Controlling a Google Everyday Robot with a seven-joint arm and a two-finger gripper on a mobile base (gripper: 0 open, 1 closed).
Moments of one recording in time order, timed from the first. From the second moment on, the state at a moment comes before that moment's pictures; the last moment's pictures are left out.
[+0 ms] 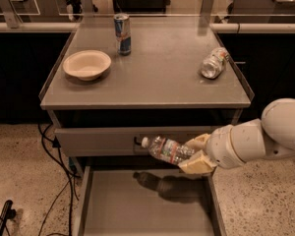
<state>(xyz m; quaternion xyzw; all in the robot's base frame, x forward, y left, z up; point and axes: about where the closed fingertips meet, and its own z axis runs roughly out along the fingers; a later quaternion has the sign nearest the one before) 0.452 -0.117 0.727 -0.53 0.77 0.20 0.30</state>
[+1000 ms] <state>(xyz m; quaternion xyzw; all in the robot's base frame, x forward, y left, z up) 0.441 -0.093 0.657 -0.53 0.78 0.23 0.26</state>
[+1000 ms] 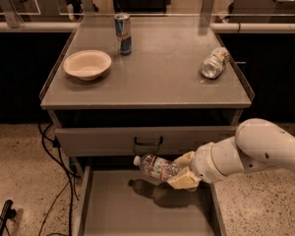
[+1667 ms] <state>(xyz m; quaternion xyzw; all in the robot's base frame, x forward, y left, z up) 0.432 -0.035 0.537 -0.52 0.78 0.29 0.20</state>
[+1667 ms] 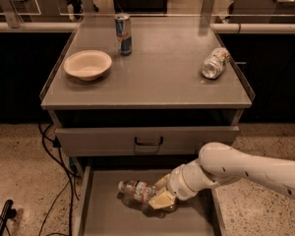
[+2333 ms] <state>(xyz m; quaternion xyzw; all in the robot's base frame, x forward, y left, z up) 0.435 -0.037 0.484 -0.50 0.79 0.28 0.22</state>
